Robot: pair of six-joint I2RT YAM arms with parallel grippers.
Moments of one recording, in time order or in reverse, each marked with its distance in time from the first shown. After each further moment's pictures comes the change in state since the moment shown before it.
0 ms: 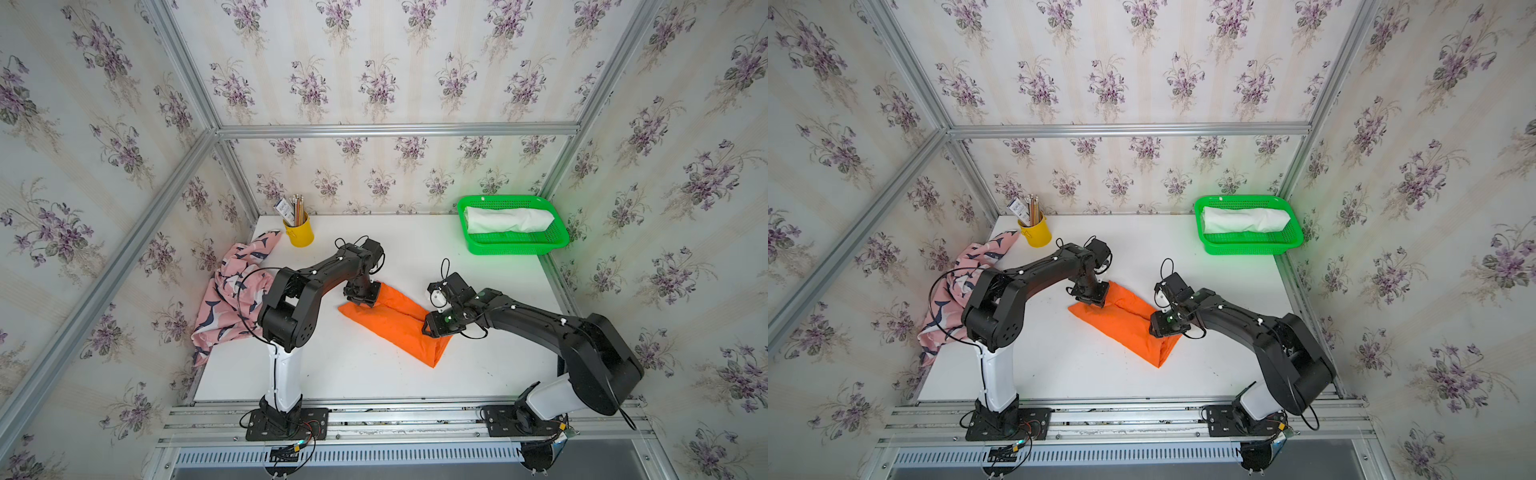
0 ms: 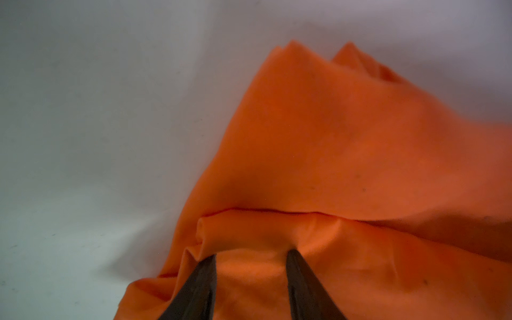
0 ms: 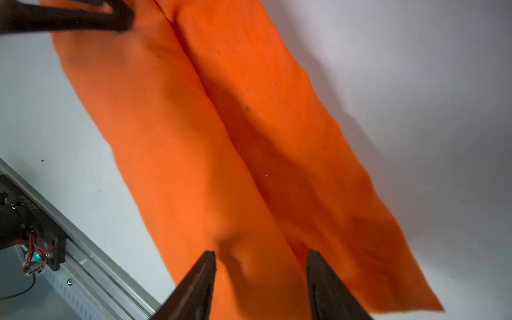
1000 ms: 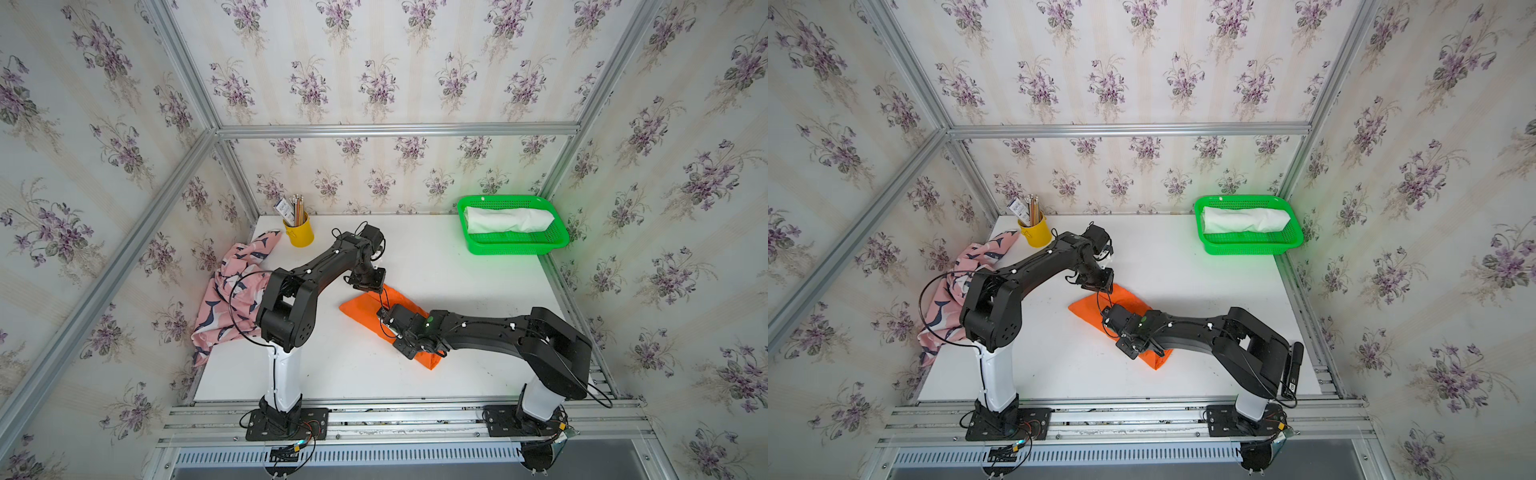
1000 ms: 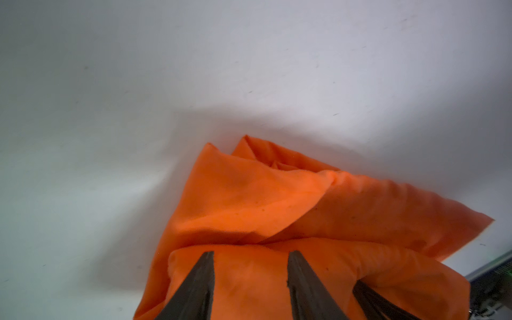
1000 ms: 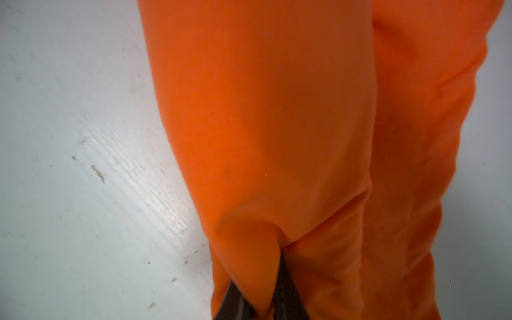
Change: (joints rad) left arm 0.000 0.025 0.175 -0.015 0.185 -0.005; right arm 0.364 0.262 0.061 0.127 0.389 -0.250
